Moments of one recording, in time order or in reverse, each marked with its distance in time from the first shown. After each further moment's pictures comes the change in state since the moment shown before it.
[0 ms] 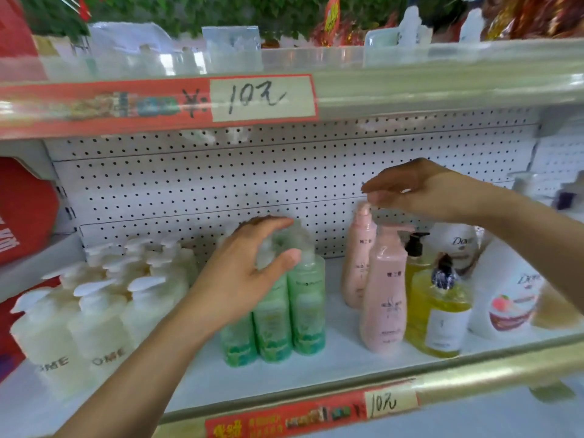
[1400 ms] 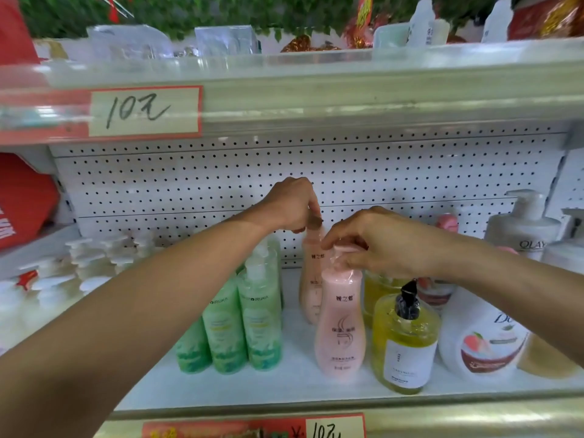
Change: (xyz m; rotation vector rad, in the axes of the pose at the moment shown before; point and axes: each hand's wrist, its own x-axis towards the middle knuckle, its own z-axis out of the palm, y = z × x) left_hand 0.175 0.046 0.079 0.405 -0.218 -0.203; right_hand 0.003 0.042 0.011 -0.232 -0.184 -0.332
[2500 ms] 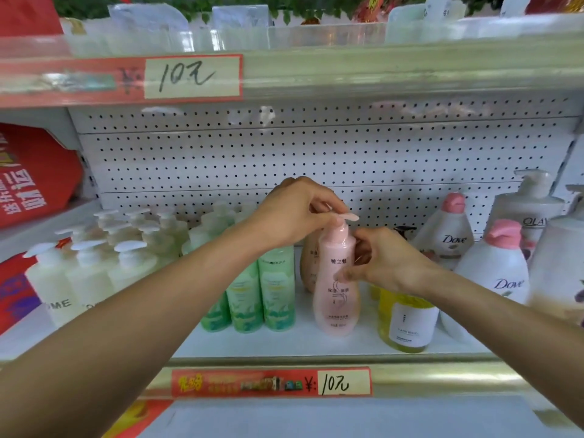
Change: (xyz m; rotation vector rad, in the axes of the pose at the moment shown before) left_hand -0.097 0.001 0.000 -0.363 0.094 0.165; right_hand -0.024 -0.009 0.072 0.443 0.089 0.331
